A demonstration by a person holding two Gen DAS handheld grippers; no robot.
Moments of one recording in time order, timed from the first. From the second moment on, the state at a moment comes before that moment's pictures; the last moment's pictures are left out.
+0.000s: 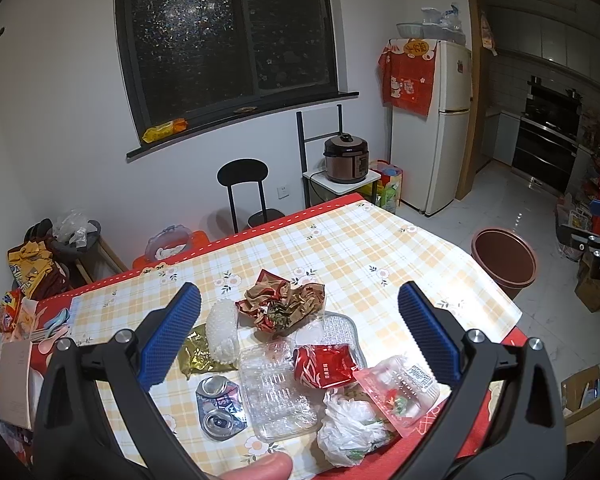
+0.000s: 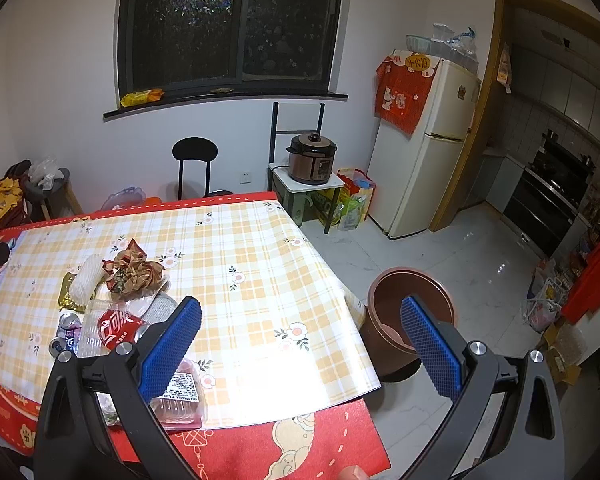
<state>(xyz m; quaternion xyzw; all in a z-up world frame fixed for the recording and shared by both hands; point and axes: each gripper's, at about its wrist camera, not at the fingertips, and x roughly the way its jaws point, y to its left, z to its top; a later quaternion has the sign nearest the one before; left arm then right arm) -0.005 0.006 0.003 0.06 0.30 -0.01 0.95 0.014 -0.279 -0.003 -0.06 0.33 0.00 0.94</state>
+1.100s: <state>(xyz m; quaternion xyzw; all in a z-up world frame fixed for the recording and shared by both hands) -0.009 0.013 0.000 0.03 0.30 -0.03 0.95 0.011 -0.275 -0.009 -0.05 0.33 0.01 0.94</state>
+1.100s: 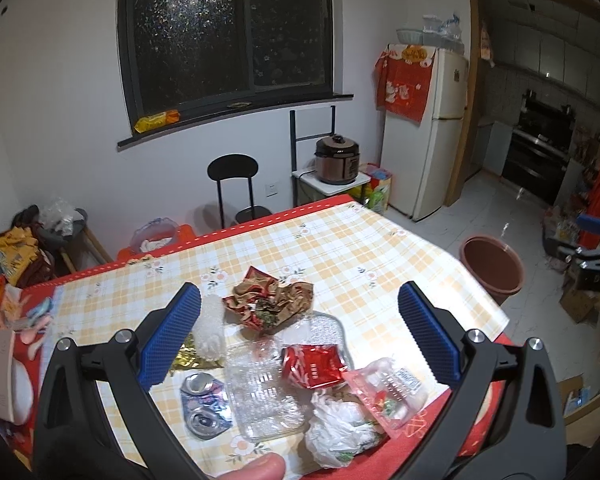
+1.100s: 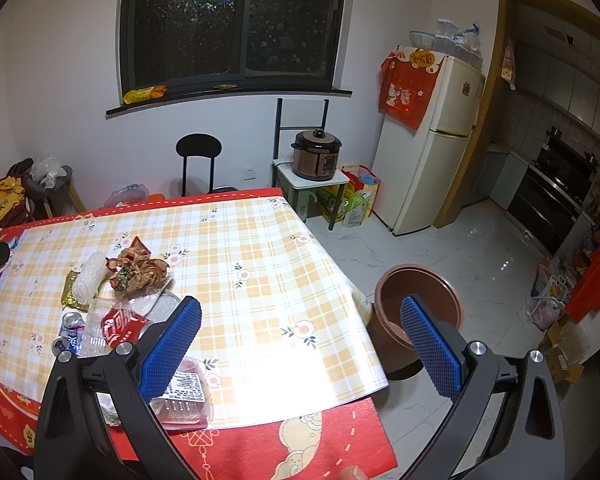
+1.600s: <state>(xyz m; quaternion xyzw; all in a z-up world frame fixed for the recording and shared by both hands) -0.040 0.107 -0.036 -0.05 0.31 0.05 0.95 0.018 -0.232 -0.062 -0.01 0.38 0.10 0.92</state>
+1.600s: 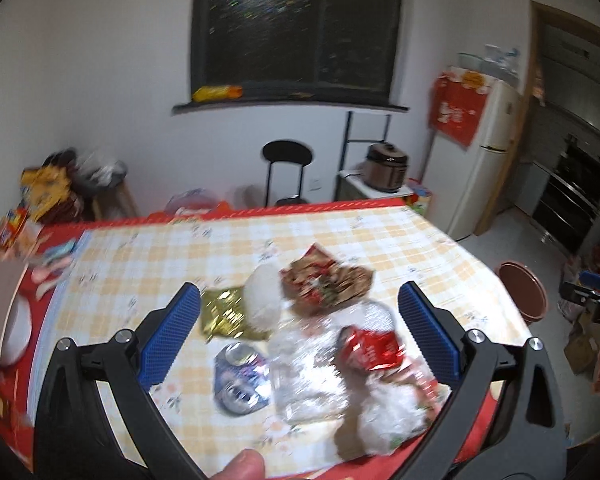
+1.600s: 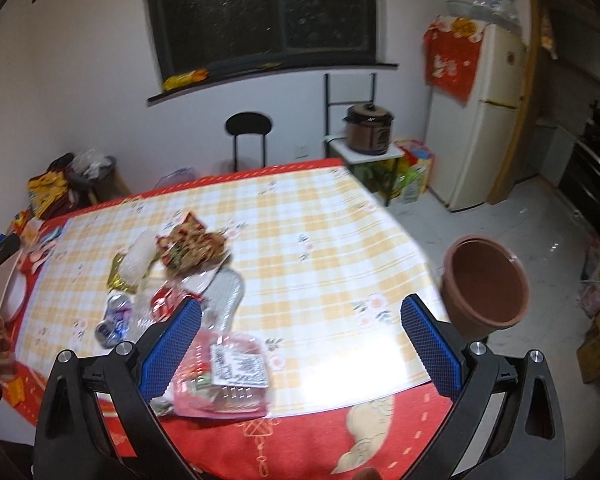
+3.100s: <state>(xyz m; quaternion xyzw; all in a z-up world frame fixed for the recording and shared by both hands) -0.076 0.183 -0.132 -0.11 0.38 0.08 0.91 0.069 -0.101 -0.232 -0.01 0.59 0.14 0.79</state>
